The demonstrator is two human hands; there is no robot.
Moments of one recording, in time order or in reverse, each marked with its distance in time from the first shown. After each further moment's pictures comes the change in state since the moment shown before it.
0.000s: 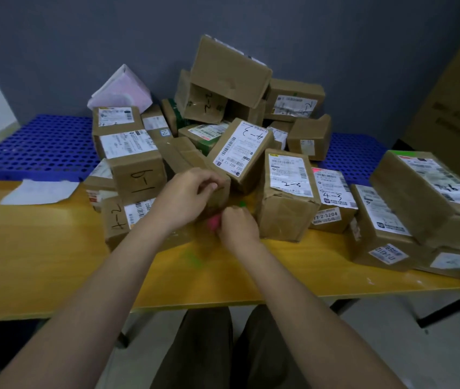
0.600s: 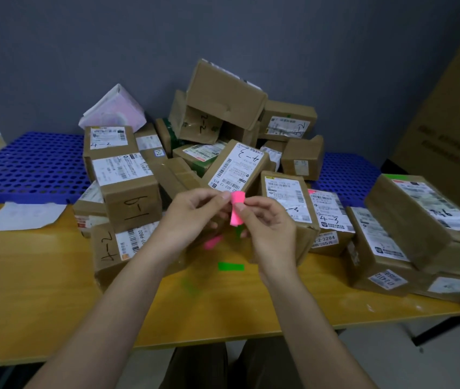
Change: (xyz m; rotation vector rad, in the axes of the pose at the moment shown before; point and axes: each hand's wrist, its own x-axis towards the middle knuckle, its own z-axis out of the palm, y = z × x) left_hand 0.001 0.021 0.000 -0.733 -0.001 -0.232; right_hand -0.033 0.005 -0.060 1.517 0.456 0.083
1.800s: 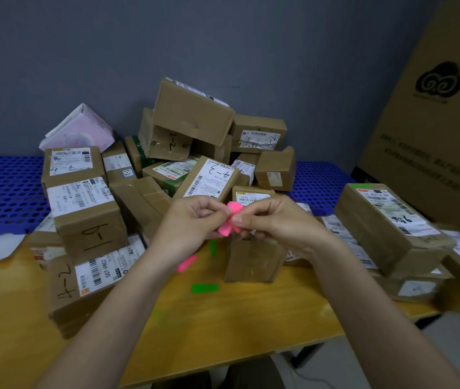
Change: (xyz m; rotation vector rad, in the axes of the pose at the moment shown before) left_hand 0.014 0.033 0.041 -0.111 -0.091 -0.031; right_hand 0.056 -0.073 -0.060 -0.442 -0.522 0.245
